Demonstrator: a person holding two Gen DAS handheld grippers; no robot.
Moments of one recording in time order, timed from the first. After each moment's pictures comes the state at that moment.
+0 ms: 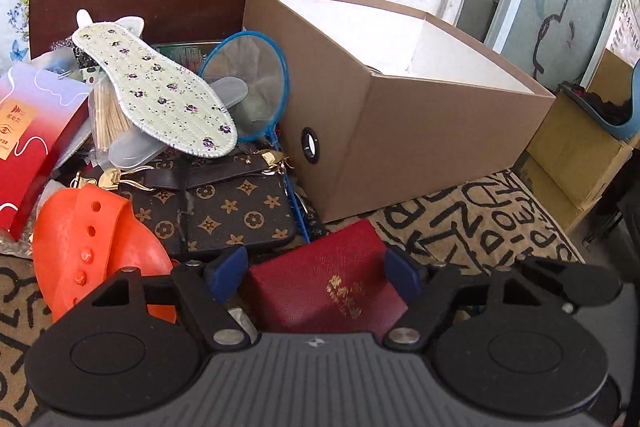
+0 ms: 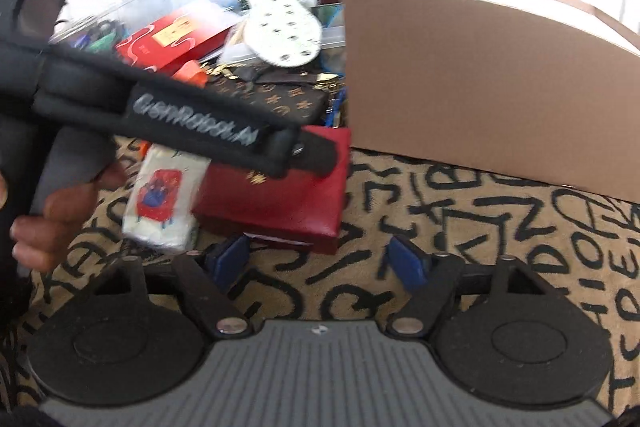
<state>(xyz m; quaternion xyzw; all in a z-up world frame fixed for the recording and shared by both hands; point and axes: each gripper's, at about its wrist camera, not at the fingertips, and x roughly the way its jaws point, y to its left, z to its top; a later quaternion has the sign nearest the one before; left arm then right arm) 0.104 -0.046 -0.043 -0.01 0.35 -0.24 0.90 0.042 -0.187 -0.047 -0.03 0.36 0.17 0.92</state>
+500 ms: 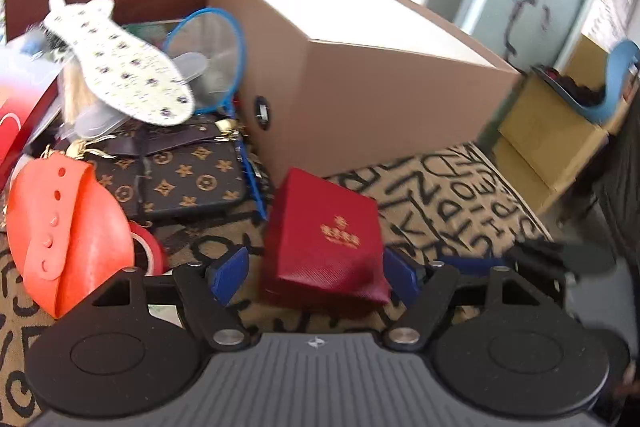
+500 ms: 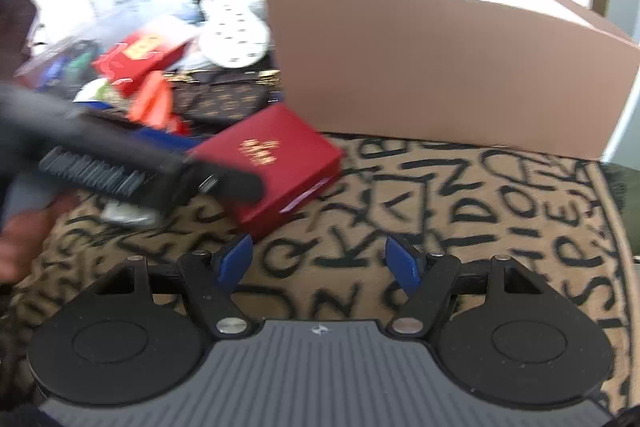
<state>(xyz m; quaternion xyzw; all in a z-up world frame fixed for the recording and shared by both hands) 0.091 -0.052 -0.042 -0.02 0.38 -0.27 0.88 0.020 -0.219 -0.040 0.00 0.36 0.16 0.92</state>
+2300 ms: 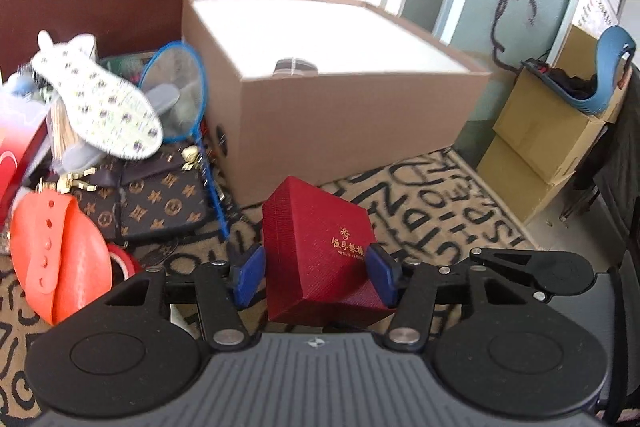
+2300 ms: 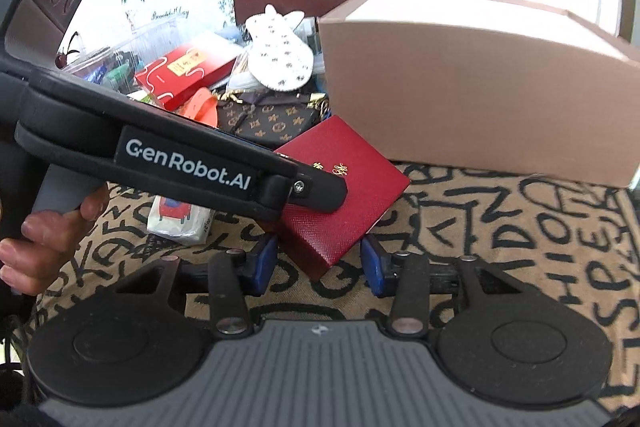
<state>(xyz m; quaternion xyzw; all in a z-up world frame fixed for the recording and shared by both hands) 0.062 -0.082 -0.013 0.01 0.35 -0.28 0.89 0.003 -0.210 -0.028 -0.01 0.31 0.18 0.93</state>
